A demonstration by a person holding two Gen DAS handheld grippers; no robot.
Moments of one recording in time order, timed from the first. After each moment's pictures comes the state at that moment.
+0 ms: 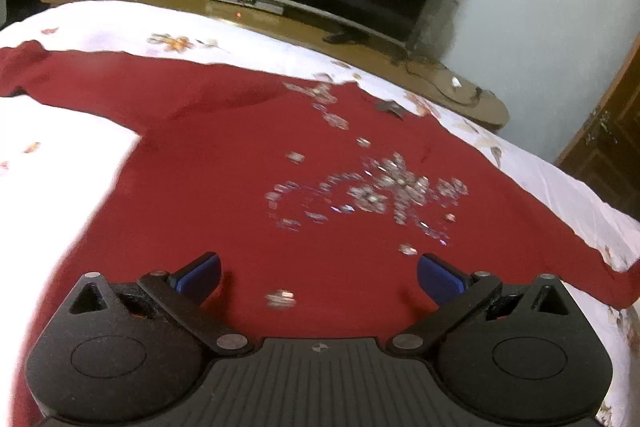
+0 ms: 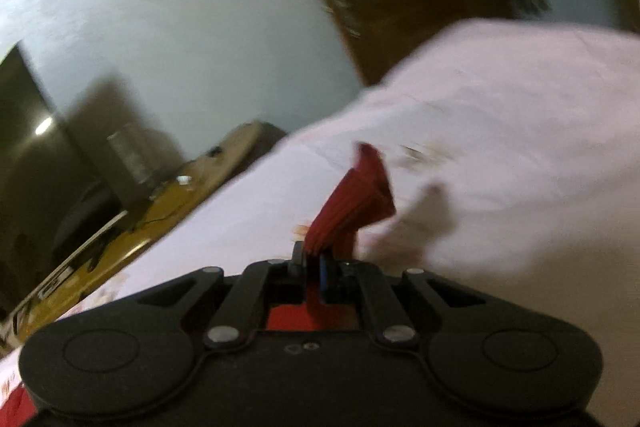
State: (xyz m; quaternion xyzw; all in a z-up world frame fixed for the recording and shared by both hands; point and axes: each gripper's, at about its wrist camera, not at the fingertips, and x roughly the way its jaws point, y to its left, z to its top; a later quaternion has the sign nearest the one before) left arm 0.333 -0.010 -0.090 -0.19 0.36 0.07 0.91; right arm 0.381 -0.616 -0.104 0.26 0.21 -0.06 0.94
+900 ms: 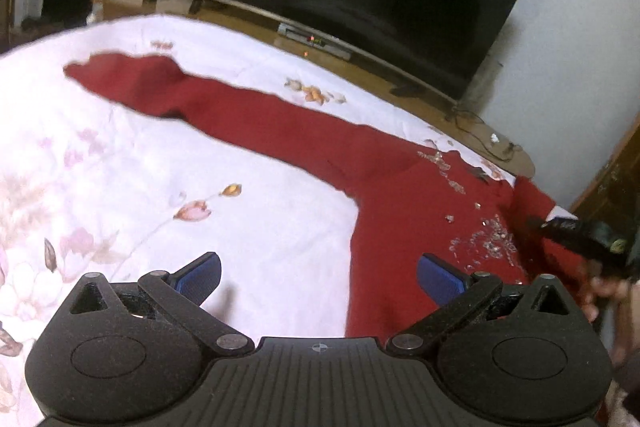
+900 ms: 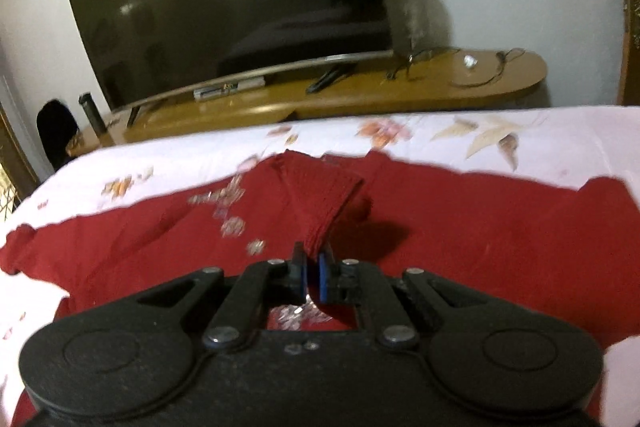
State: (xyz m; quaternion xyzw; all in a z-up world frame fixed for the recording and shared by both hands) left arm 0.257 0.170 -0.099 -0.24 0.31 0.09 0.92; right arm 0.412 -0.189 -0.091 0.06 0.31 0.19 0.93
